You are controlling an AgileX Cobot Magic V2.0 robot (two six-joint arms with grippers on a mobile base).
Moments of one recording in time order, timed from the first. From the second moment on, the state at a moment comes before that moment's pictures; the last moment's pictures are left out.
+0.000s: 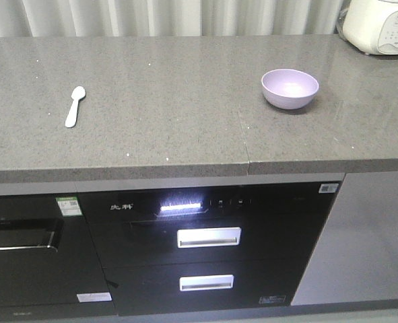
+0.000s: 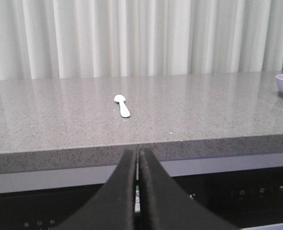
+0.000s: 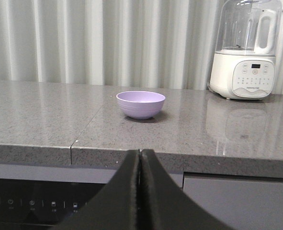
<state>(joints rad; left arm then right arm) -0.05 -0.01 0.02 0.08 0.06 -0.14 0.07 -0.01 0.03 -0.03 0.01 0.00</state>
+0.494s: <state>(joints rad) -0.05 -0.01 0.02 0.08 0.06 -0.14 0.07 -0.01 0.03 -0.03 0.01 0.00</state>
